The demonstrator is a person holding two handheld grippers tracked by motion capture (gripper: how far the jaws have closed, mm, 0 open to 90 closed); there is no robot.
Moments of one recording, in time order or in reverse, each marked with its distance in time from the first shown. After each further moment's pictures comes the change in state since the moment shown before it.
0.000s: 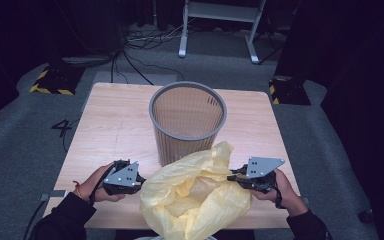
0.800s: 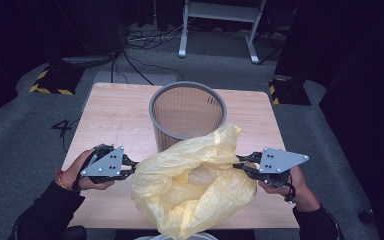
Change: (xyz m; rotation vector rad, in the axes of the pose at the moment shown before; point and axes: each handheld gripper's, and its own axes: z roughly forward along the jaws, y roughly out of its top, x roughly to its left) left arm 0.004 0.050 -0.062 -0.046 0.144 0.125; right arm 0.004 0.059 -0.048 -0.121 -0.126 -0.125
